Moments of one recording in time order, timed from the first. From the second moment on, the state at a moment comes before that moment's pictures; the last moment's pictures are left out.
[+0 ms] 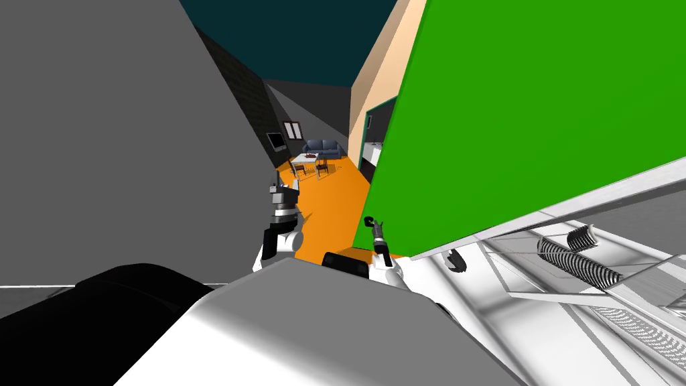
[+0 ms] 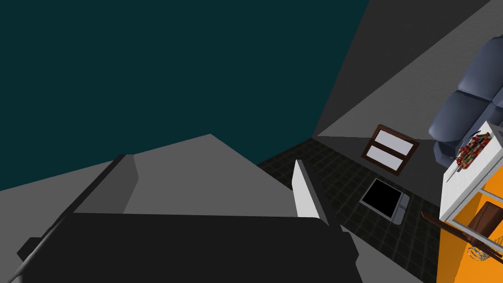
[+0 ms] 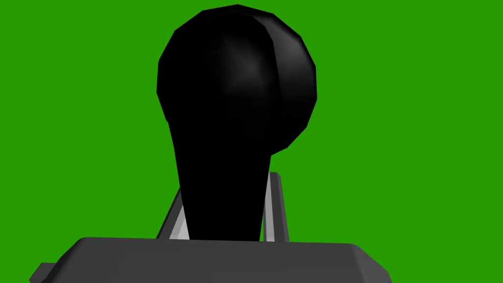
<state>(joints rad) -0.16 -0.08 0.13 -0.62 -0.13 -0.80 0.01</state>
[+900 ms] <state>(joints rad) -0.18 -0.09 0.01 -0.58 -0.19 -0.81 0.04</state>
